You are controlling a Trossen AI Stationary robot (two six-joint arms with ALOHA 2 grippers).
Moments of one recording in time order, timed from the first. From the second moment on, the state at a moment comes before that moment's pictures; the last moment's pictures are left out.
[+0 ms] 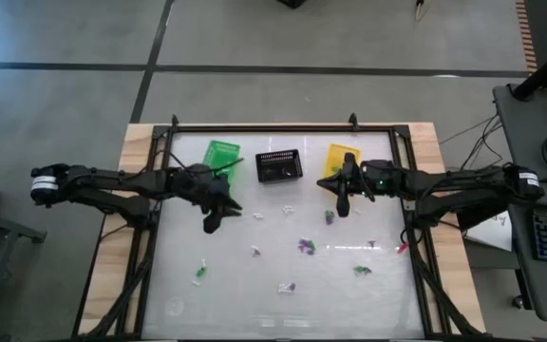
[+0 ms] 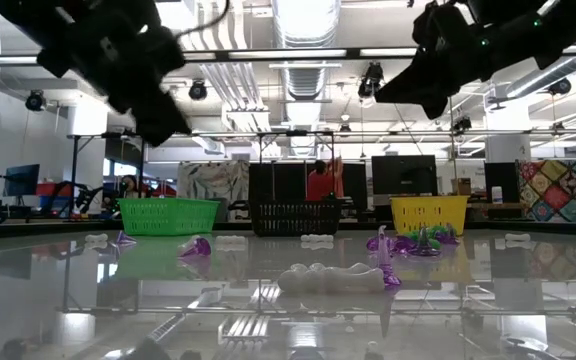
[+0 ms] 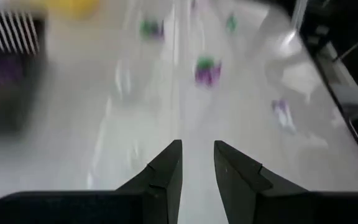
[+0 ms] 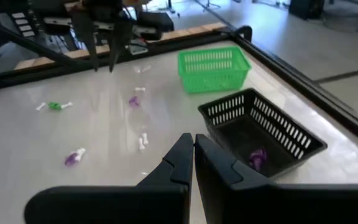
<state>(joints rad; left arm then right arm) 0.14 1.07 0.55 -0.11 0.29 -0.16 -0.14 1.03 0.50 0.22 0.04 0.13</state>
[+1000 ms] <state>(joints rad) 0.09 1.14 0.53 -0.39 -0.04 -0.24 -0.11 1.19 0.58 0.22 0.12 0.14</state>
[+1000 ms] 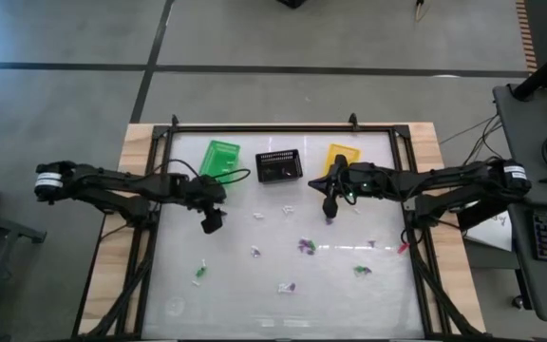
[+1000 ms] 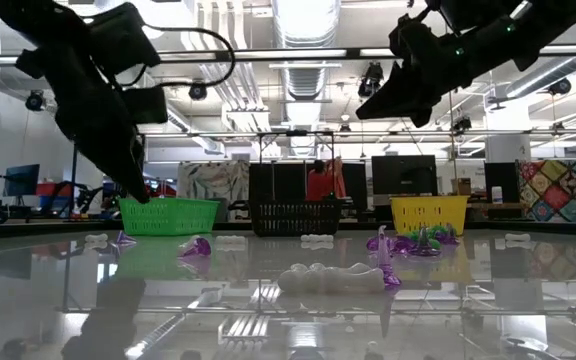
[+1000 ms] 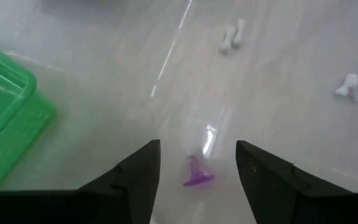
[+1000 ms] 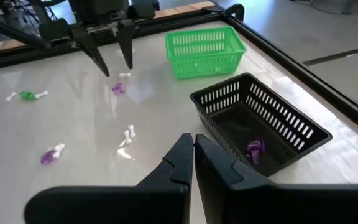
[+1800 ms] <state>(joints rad) 0.05 1.36 0.53 -0.37 -0.06 -0.27 -0.11 1.20 0.58 0.21 0.11 0.16</state>
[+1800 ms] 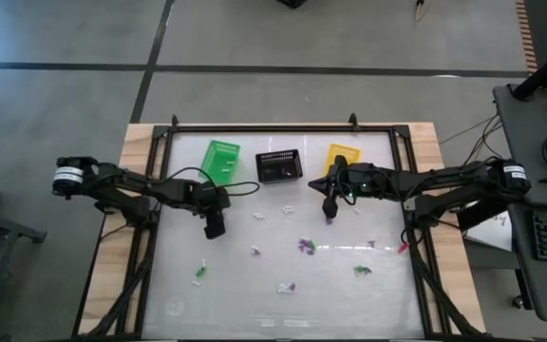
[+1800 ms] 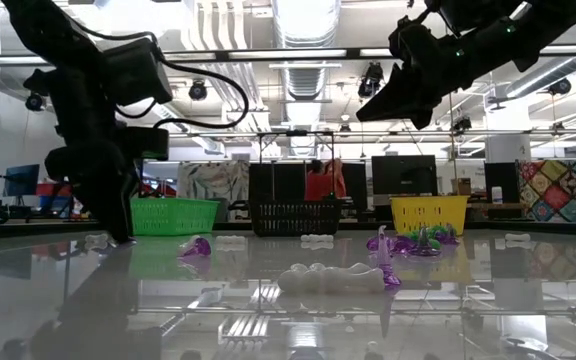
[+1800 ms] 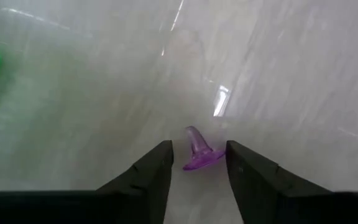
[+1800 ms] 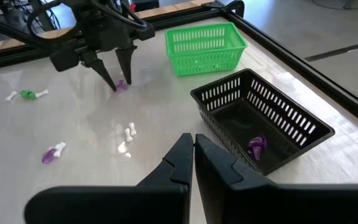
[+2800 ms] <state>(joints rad) 0.23 1.28 0.71 0.18 -0.04 0.16 -0.11 1.20 0.58 0.21 0.11 0.14</state>
